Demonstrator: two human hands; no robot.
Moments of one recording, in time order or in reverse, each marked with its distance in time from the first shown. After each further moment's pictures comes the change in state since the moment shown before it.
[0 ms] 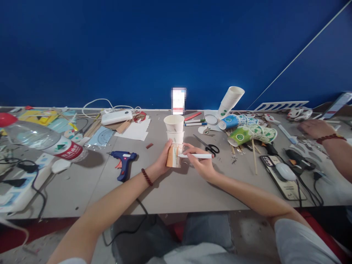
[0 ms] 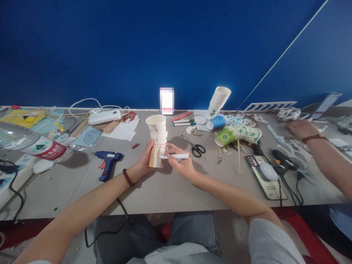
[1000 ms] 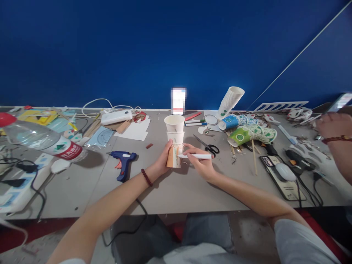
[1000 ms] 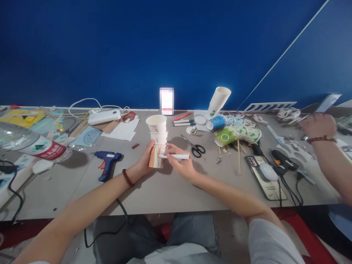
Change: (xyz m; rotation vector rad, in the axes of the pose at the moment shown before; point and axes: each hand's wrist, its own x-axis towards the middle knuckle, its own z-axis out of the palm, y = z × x) left_hand 0.001 -0.002 -0.002 0.021 -0.012 0.007; right_hand 0.001 0.000 -0.001 0.005 -0.006 -0.012
